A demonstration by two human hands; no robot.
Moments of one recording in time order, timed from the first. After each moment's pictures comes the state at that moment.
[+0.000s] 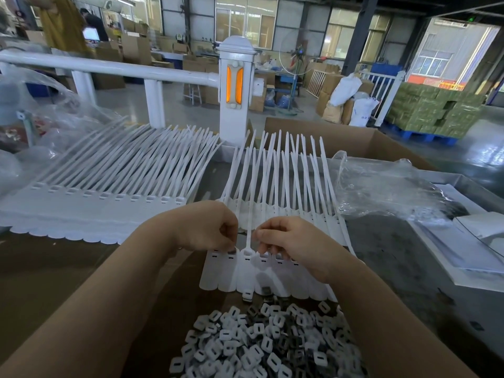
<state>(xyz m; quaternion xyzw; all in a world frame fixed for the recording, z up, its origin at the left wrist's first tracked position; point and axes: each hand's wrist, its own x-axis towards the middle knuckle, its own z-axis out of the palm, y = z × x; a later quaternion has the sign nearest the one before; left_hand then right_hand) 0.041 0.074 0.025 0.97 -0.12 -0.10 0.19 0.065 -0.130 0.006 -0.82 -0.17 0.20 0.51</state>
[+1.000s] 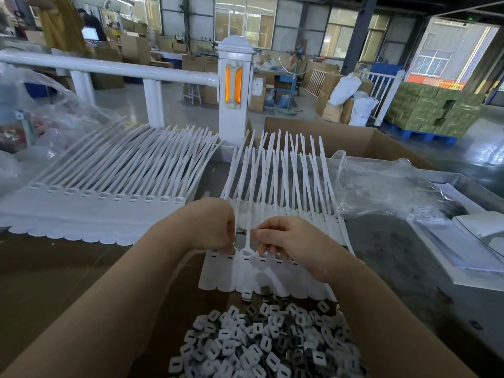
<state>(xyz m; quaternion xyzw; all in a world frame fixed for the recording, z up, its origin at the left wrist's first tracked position) 0.043 0.059 0.027 0.98 -0.07 -0.09 0.14 0.065 -0.131 0.007 -0.82 -0.18 0.21 0.51</state>
